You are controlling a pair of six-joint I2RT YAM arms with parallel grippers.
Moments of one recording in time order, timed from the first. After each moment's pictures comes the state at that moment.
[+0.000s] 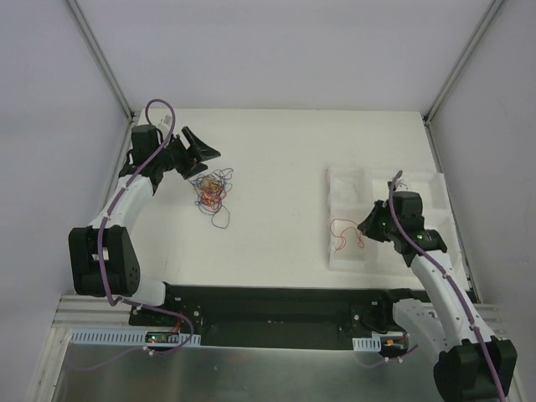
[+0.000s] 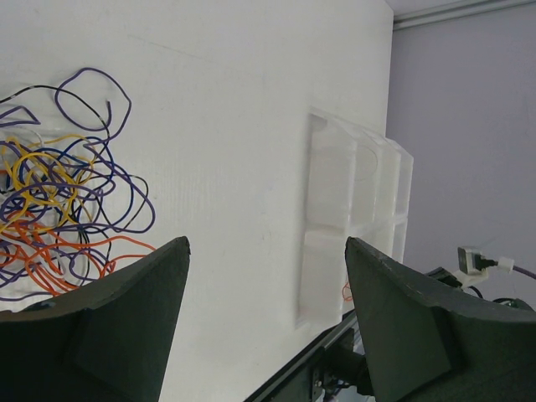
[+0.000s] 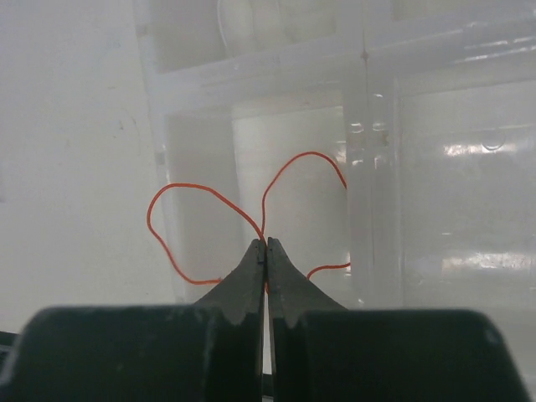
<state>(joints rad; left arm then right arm) 0.03 1.45 1.03 -0.14 0.70 -0.78 0.15 0.79 0.61 -0.58 -0.13 0.46</state>
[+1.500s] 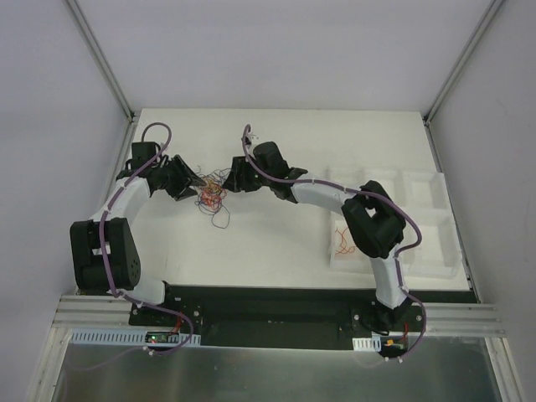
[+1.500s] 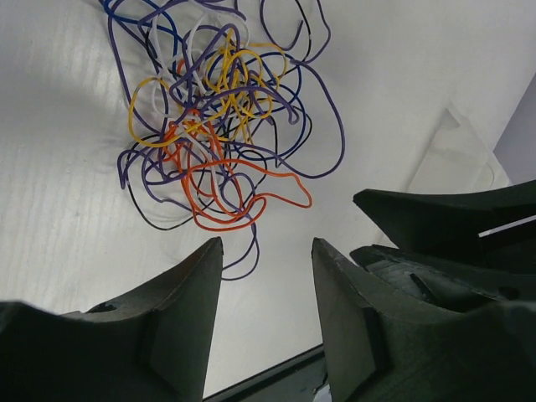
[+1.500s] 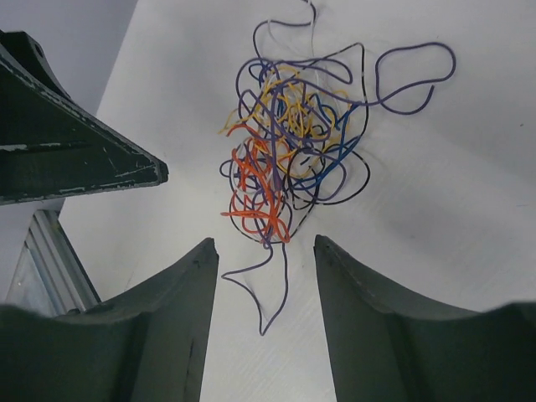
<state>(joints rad) 0.10 1.47 0.98 -0.43 0.53 -0.68 0.79 2.04 1.48 0.08 -0.25 0.59</state>
